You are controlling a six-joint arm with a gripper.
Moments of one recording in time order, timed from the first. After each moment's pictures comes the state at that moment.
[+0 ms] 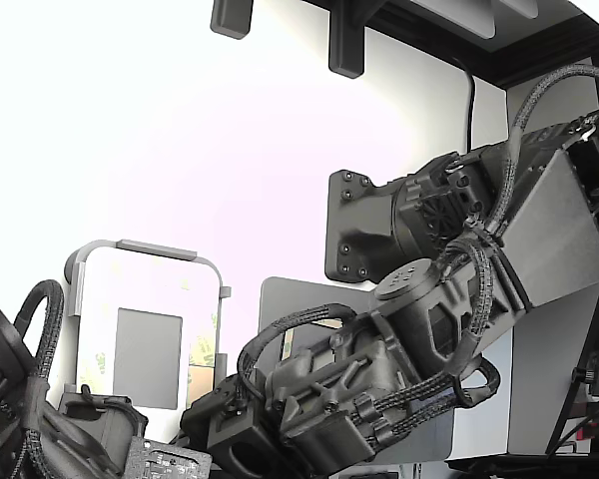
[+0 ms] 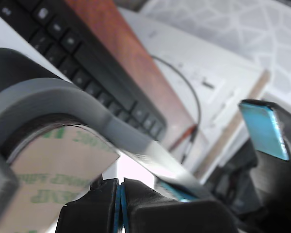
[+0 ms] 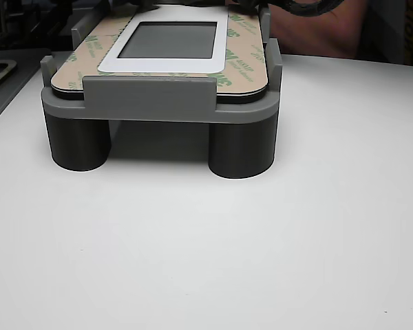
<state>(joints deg) 38.7 96.0 119.4 25.2 -1.8 -99.9</state>
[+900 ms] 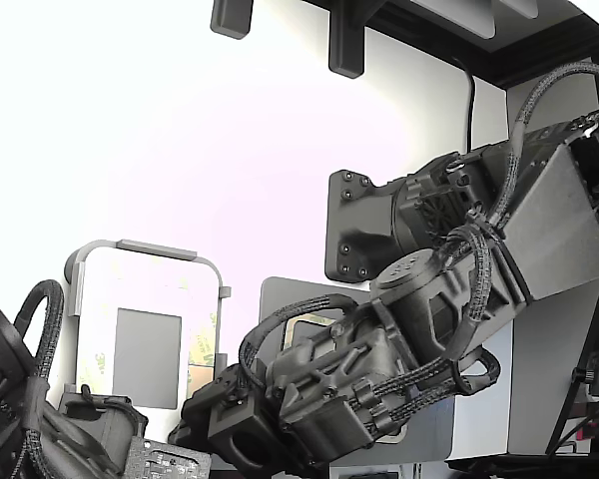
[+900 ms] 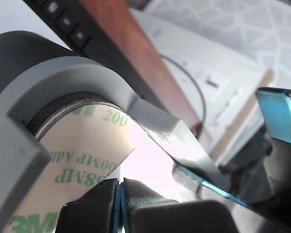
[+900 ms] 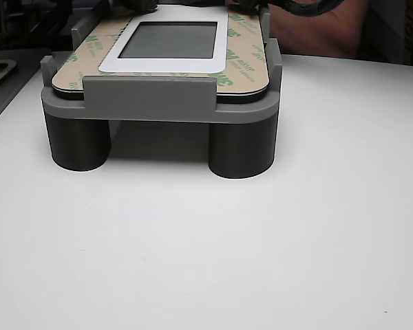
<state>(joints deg) 37.4 97.6 121.2 25.4 -2.6 -101.1</state>
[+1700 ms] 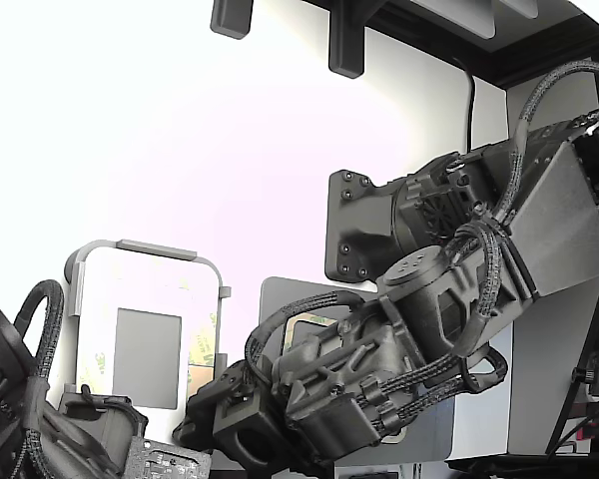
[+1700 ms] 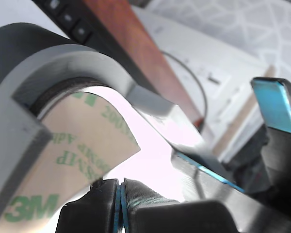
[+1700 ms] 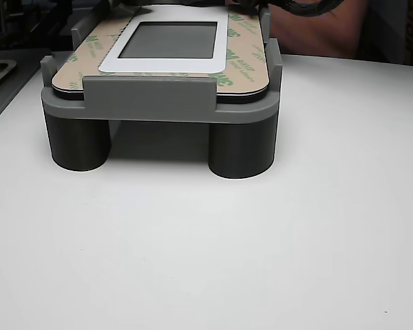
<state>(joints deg) 37.3 99.1 121.2 27.5 -2.2 -100.9</state>
